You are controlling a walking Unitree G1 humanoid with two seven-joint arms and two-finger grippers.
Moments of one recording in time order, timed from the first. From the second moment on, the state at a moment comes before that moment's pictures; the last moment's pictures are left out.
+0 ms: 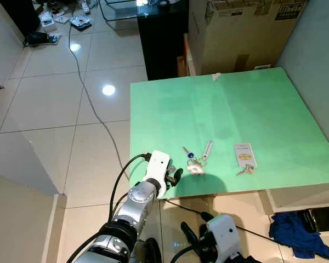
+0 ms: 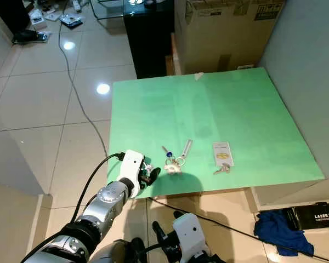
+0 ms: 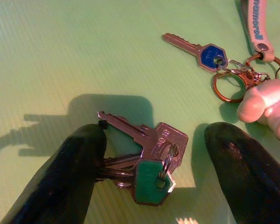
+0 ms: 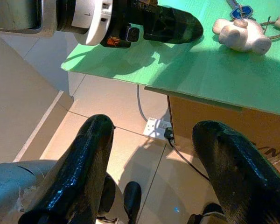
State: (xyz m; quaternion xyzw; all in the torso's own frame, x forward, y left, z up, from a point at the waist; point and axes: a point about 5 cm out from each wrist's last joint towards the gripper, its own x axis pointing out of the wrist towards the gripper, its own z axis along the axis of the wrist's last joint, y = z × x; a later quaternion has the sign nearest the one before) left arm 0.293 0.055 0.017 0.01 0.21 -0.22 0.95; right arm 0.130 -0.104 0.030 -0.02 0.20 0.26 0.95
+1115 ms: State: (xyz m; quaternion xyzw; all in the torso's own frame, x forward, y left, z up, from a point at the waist) left arm 0.296 0.057 0.025 0.08 0.16 -0.23 0.96; right arm 0.129 -0.104 0.029 -0.02 0.20 0.26 0.95
